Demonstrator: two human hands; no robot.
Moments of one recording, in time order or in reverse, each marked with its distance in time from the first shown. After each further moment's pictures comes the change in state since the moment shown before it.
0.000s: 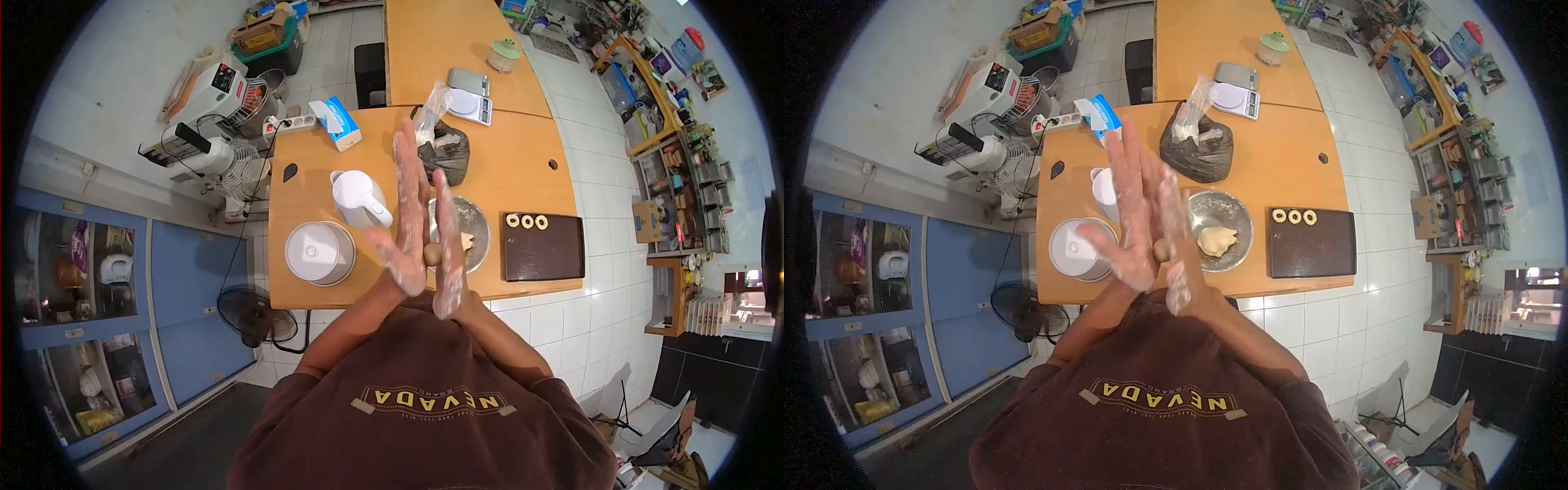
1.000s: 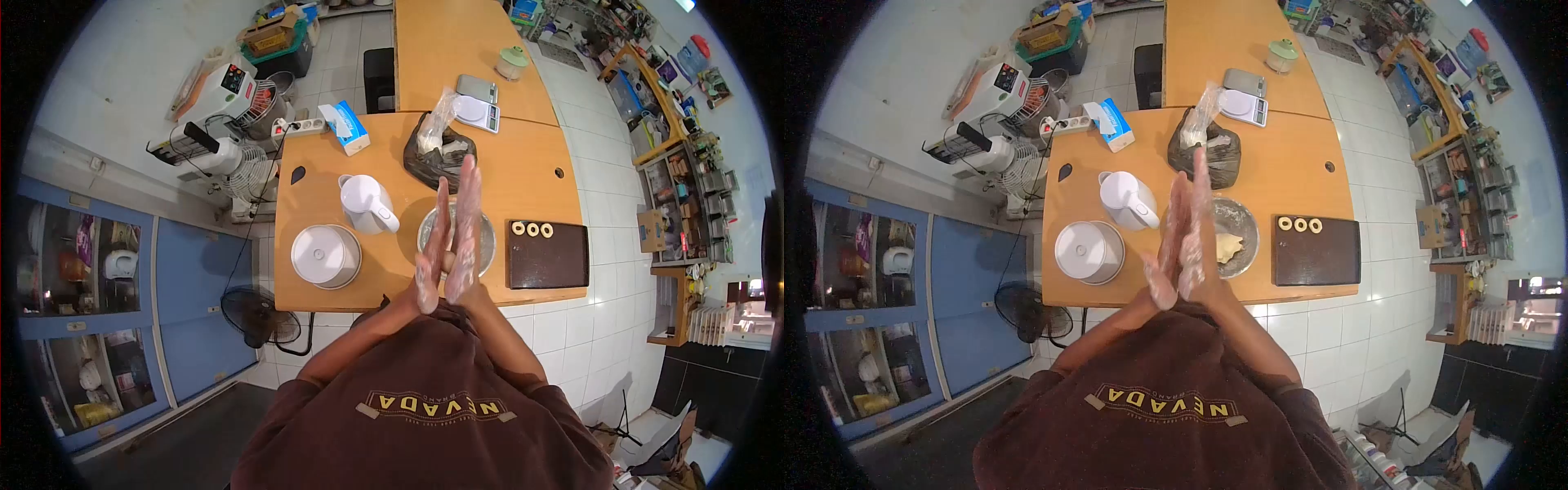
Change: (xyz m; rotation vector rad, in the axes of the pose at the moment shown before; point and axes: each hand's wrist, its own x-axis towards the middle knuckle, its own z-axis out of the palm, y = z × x) left_hand -0.050 -0.024 -0.002 0.008 -0.078 -0.284; right_hand 0.020 0.009 0.003 -0.036 0.146 0.040
